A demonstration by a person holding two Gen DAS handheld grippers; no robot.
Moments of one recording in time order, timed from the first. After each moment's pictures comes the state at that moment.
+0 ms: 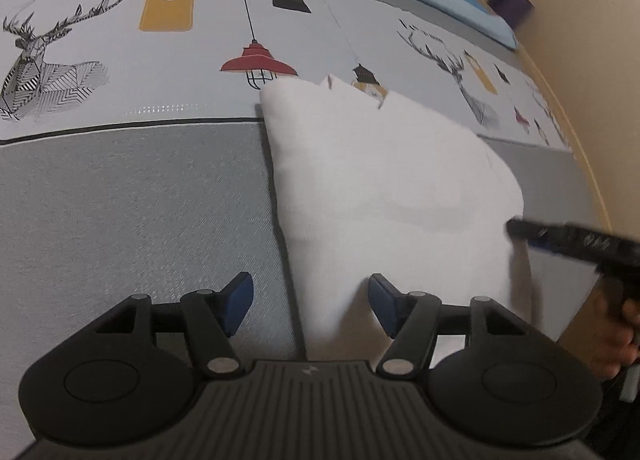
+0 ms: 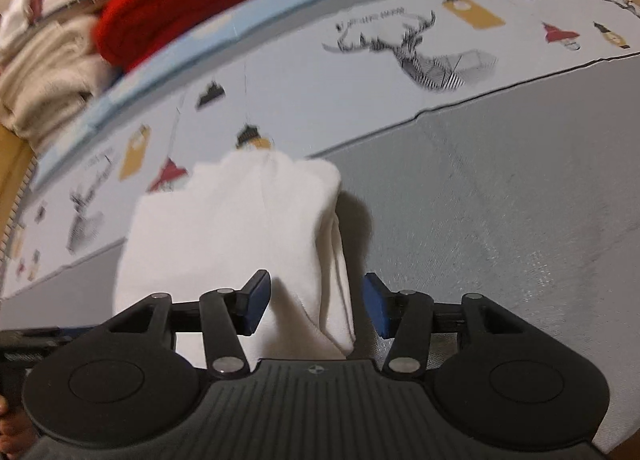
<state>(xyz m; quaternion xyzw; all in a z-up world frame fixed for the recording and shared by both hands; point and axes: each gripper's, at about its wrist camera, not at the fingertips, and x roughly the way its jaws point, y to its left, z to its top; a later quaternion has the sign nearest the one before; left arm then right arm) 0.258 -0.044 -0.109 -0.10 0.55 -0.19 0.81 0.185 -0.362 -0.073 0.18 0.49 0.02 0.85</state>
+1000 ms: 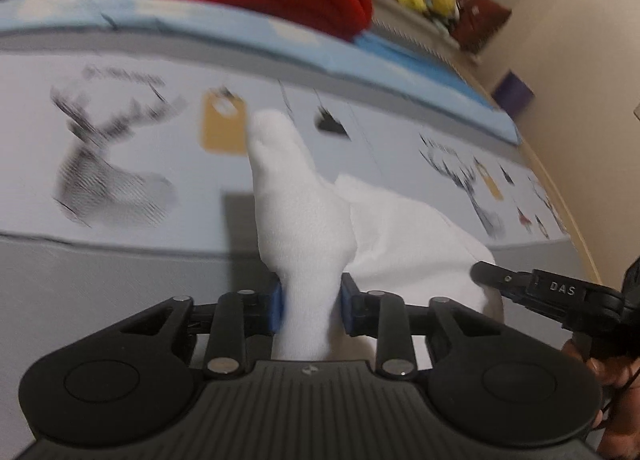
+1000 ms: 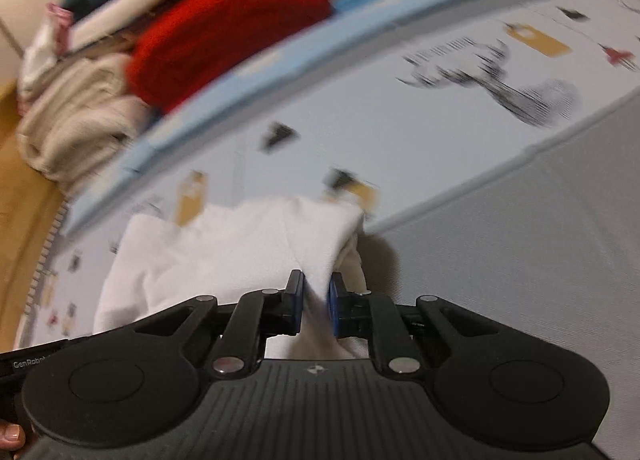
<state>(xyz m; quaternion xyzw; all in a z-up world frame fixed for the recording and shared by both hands) 0.280 0.037 -0.060 -0.14 0.43 -0.14 0.88 0.223 -0.277 -0.067 0.23 0.40 0.05 0.89</state>
